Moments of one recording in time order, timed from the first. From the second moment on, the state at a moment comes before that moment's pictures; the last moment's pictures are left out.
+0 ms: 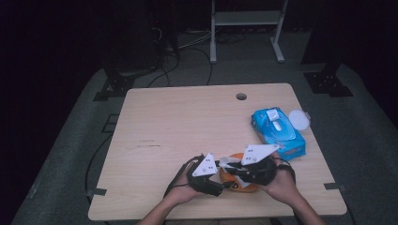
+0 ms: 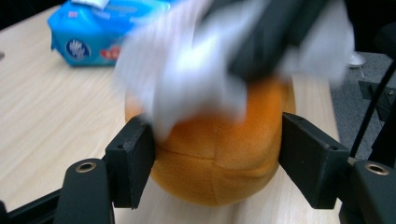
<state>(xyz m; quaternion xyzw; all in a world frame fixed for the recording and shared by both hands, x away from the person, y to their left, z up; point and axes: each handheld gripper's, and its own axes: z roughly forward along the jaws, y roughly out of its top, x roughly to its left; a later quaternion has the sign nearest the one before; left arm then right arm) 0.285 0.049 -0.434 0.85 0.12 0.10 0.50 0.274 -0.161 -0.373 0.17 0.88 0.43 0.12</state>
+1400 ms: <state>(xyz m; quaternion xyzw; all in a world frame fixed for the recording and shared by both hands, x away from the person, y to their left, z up) 0.297 0.052 -0.435 0.83 0.14 0.11 0.53 0.286 -0.189 -0.385 0.22 0.85 0.48 0.08</state>
